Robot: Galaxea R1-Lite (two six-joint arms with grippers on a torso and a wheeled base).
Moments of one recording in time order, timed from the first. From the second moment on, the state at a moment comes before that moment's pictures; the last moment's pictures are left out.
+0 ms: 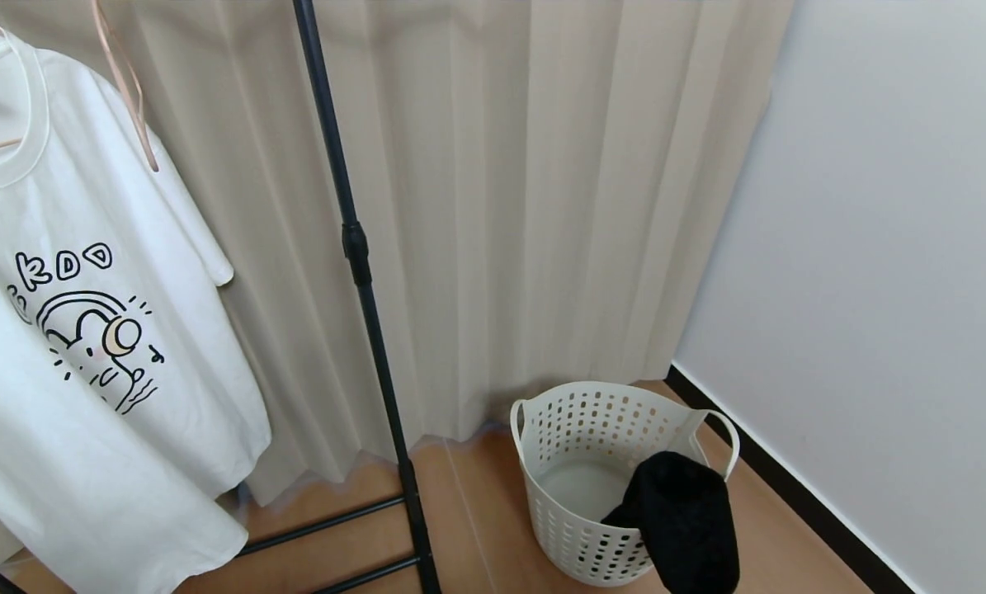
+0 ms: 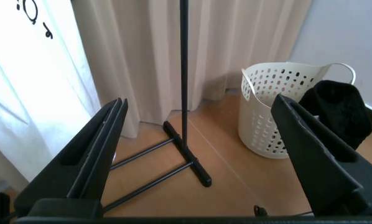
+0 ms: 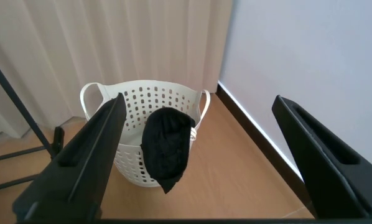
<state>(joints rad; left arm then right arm) -0.01 0.00 -0.03 0.06 -0.18 0.03 0.00 0.00 -0.02 0.03 -0.03 0.03</state>
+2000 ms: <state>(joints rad) -0.01 0.00 -0.03 0.06 -0.17 0.03 0.00 0.00 -0.02 0.03 -0.03 0.03</state>
